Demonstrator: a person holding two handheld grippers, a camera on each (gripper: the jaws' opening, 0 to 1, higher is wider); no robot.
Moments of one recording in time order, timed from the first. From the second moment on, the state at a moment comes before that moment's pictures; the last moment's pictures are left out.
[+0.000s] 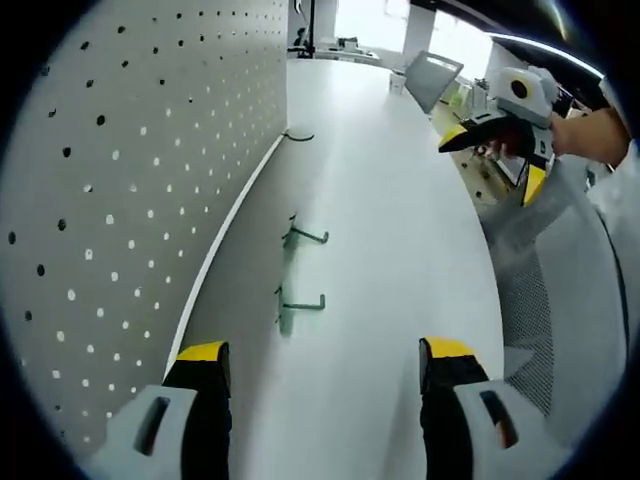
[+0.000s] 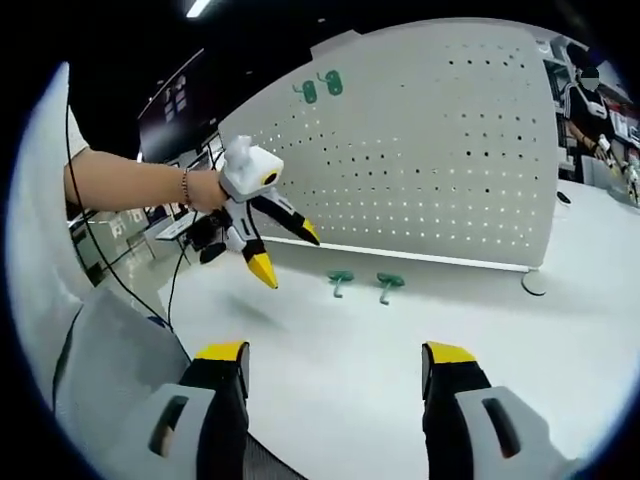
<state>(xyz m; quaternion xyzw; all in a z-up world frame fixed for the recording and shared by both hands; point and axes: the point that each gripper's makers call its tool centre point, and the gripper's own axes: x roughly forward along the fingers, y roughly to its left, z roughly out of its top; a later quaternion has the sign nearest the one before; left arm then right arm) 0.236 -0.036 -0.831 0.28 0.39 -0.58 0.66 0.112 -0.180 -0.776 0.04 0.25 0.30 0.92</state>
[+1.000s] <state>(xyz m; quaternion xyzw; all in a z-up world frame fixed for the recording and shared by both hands) 0.250 -0.050 -0.867 0.33 0.41 -0.58 0.62 0.109 -0.185 -0.777 0.05 0.25 0.29 0.92</state>
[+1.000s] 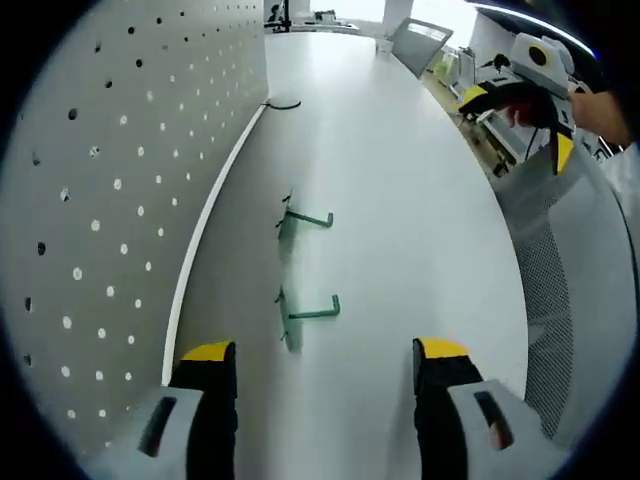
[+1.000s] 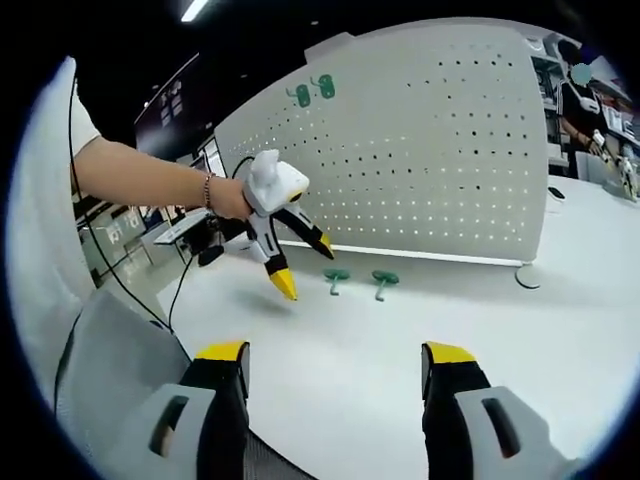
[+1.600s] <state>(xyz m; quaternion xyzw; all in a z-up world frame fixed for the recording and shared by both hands) 0.259 -0.055 -0.879 0.33 0.41 -0.58 0.62 0.112 -0.186 -0.773 0.06 0.25 0.28 0.93</state>
